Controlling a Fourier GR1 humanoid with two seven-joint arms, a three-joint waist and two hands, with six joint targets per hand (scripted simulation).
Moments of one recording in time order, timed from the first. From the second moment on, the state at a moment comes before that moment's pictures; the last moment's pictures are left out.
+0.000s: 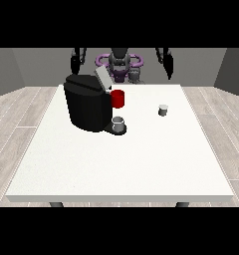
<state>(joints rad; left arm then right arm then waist) 0.01 0.12 0.01 -1.58 0.01 0.02 0.00 0.00 -0.07 0.00 -1.59 -0.01 0.00 0.01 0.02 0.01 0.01</state>
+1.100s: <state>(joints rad) -0.30 0.44 0.22 -1.16 0.02 -0.21 -0.13 -0.07 -0.01 0.01 -1.65 -0.01 -0.08 -0.08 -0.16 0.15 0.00</state>
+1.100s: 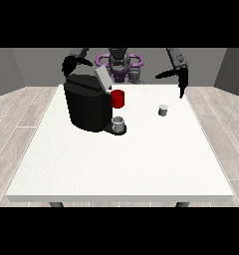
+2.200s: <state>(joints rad) -0.53 0.47 0.15 -0.75 -0.22 -0.15 -0.20 -0.16 -0.02 0.01 -1.53 0.03 -0.14 -0.05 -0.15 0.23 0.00</state>
